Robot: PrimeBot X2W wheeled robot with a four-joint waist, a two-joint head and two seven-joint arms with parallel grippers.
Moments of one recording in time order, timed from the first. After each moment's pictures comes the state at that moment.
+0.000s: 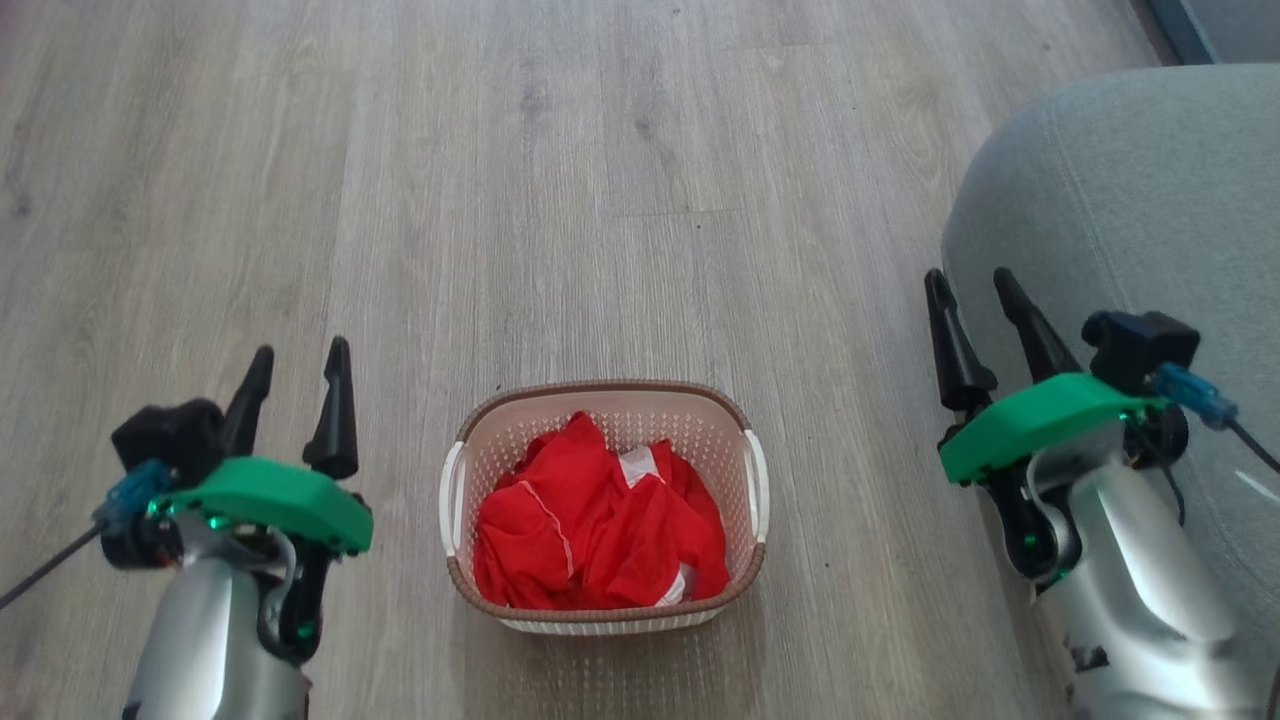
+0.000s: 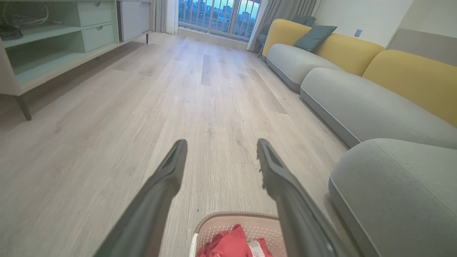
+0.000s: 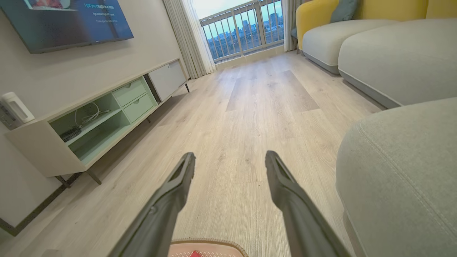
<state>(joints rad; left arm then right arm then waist) -0.26 0.06 0.04 0.38 -0.32 -0.12 -0.18 -0.38 -0.10 0.10 0.49 0.44 0.13 -0.19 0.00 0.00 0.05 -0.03</state>
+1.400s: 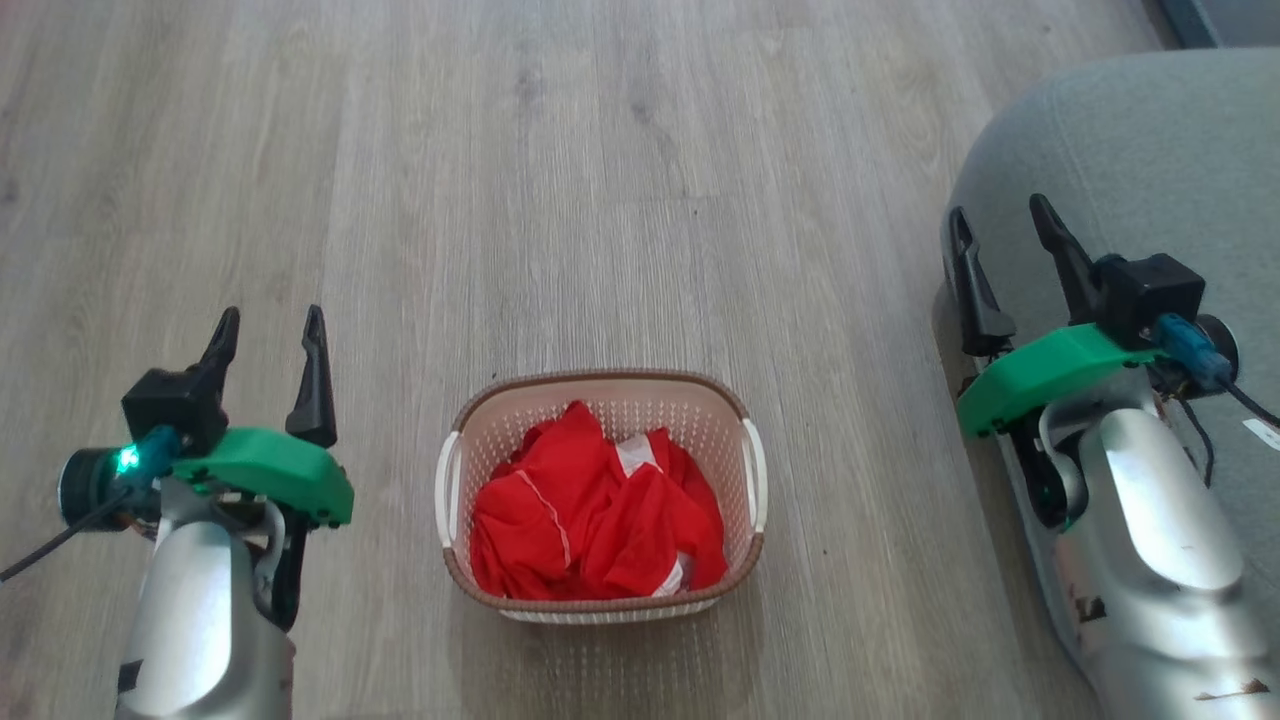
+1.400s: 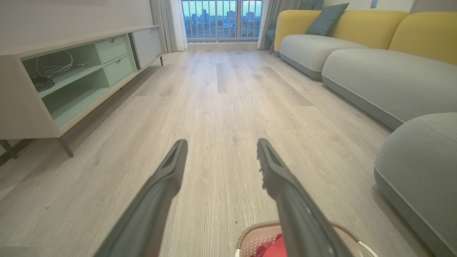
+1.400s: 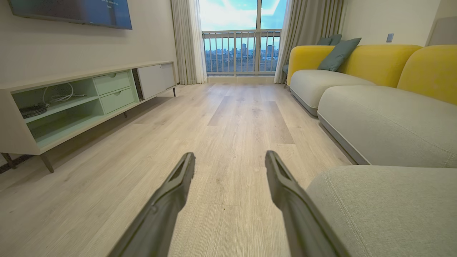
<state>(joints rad) -0.35 0.05 0.12 0.46 -0.05 -0.11 -0.25 -0.49 -0.10 0.04 0.54 0.16 0.13 -0.25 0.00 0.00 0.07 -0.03</state>
